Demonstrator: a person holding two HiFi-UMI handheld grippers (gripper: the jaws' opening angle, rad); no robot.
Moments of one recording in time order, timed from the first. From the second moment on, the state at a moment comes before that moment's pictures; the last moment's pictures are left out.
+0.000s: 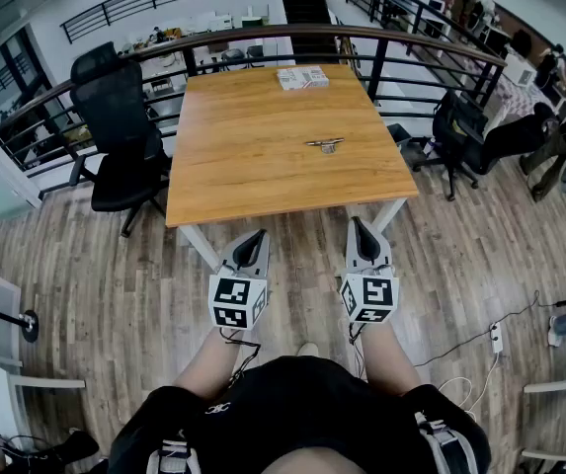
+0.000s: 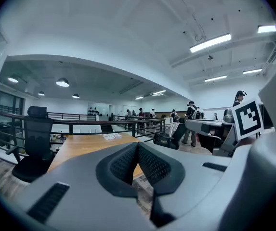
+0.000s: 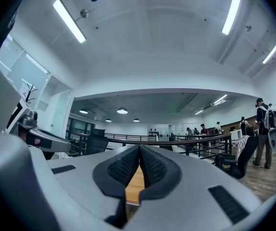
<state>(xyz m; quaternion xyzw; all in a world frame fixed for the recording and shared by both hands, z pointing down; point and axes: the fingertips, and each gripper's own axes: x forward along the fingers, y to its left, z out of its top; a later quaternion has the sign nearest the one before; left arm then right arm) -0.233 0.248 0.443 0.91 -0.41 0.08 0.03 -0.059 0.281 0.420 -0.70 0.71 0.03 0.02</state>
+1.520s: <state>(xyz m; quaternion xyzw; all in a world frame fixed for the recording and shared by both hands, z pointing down) -0.086 0.154 0.472 0.92 -0.37 0.08 0.04 0.061 0.199 0.446 -0.69 0.72 0.03 0.04</state>
